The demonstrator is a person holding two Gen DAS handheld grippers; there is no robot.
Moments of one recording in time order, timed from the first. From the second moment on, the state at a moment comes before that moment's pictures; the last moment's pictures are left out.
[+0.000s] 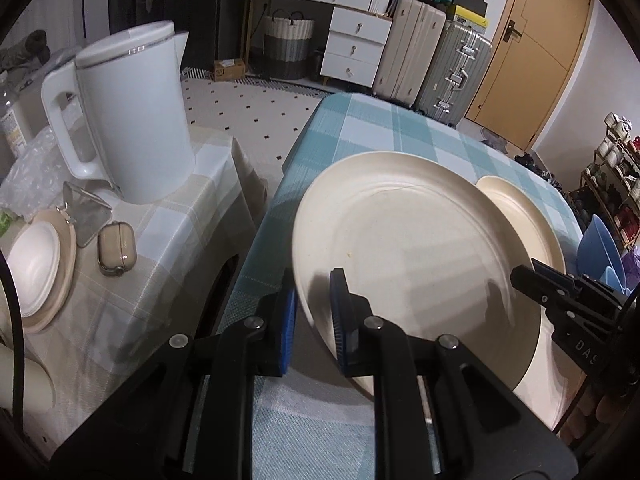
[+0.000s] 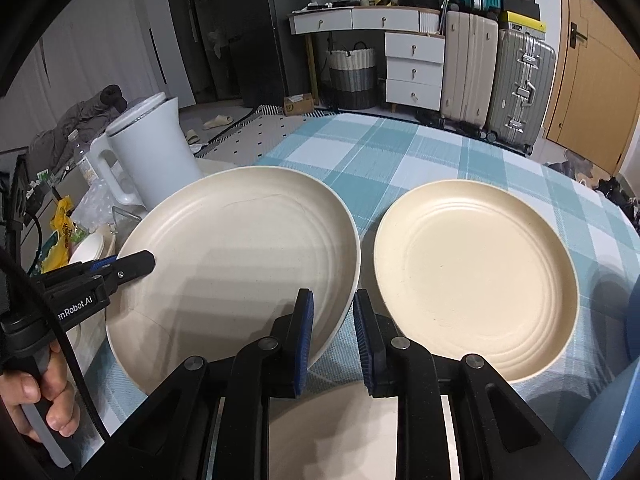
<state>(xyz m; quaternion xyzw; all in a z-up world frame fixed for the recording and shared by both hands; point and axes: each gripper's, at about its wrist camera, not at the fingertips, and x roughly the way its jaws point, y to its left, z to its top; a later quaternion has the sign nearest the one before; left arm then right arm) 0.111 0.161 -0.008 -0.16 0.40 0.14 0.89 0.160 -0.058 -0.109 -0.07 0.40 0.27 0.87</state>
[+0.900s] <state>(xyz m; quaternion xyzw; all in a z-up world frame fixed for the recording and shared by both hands) 0.066 0.085 0.055 -0.12 0.35 0.10 0.92 0.089 -0.129 -0.052 -0.04 0.35 0.24 0.91</state>
